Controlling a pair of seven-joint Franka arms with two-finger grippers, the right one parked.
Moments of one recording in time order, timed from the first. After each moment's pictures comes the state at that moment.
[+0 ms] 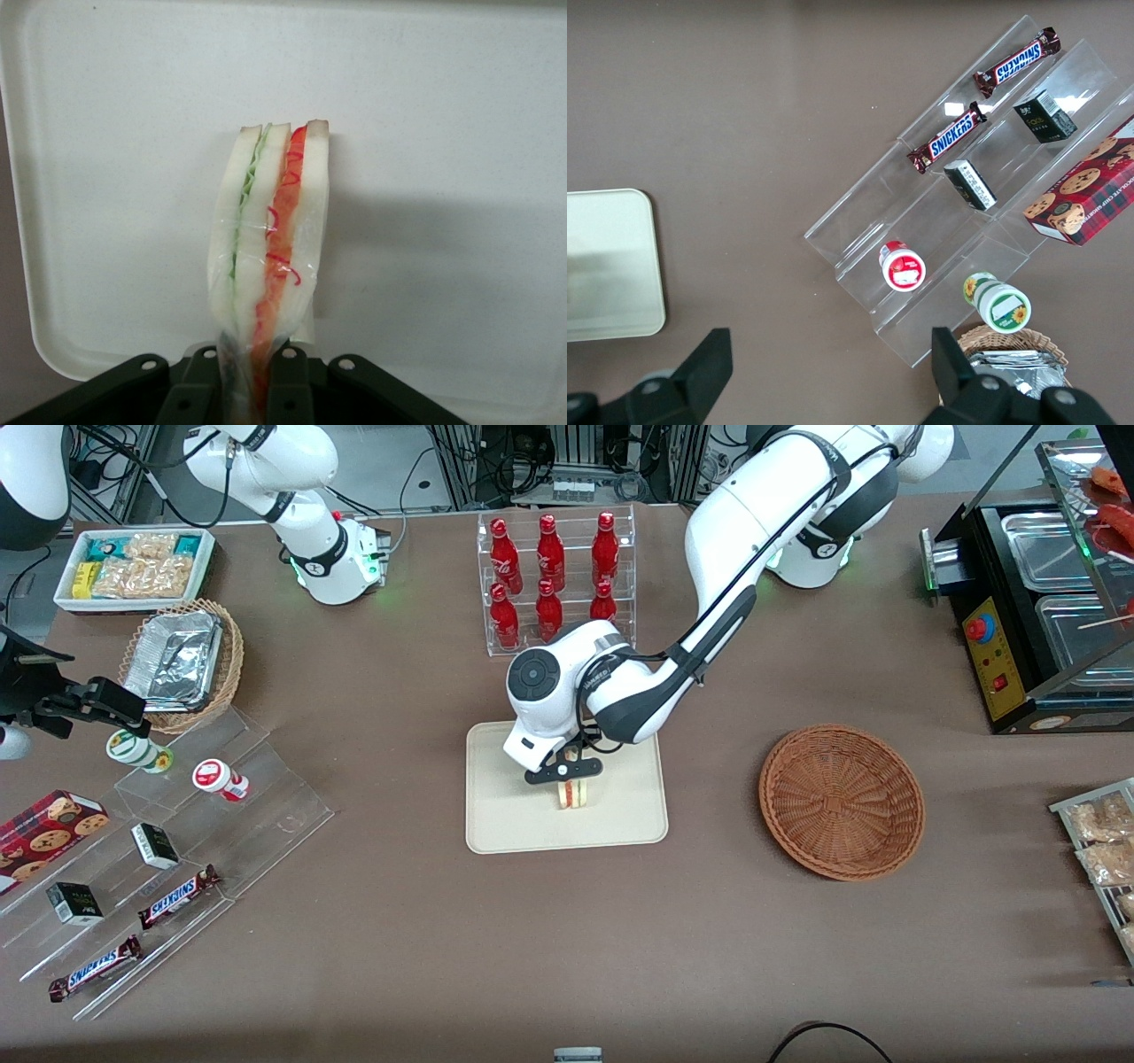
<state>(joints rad) -0.55 0.85 -0.41 -1.30 0.31 1.96 -1.13</state>
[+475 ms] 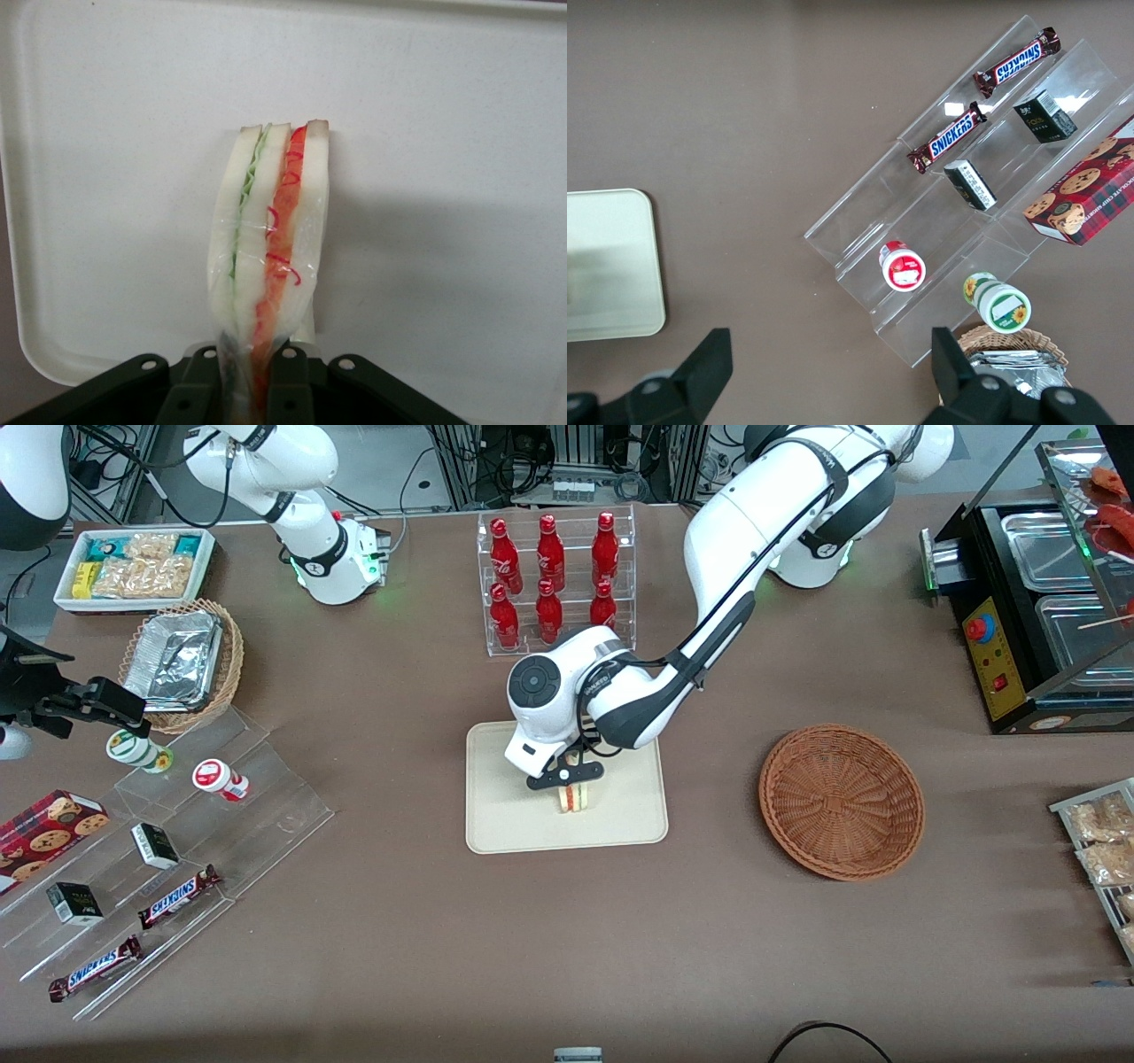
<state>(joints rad) -0.55 0.88 -0.41 -1.27 0.31 1.96 -1.15</state>
